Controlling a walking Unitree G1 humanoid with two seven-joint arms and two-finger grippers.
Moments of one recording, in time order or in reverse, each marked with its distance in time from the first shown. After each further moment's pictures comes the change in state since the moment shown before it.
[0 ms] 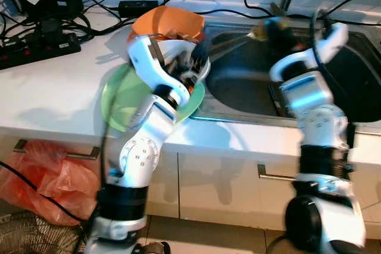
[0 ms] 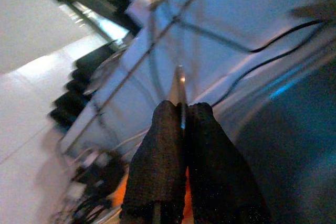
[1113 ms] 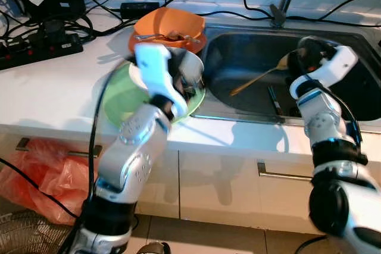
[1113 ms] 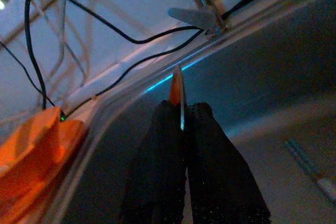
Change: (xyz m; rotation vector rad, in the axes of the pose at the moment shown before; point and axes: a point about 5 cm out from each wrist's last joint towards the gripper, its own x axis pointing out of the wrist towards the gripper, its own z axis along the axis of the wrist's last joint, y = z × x) left arm -0.020 0.002 -0.020 0.319 0.143 -0.107; right arm 0.002 -0.070 0.002 -0.310 0.063 -0.250
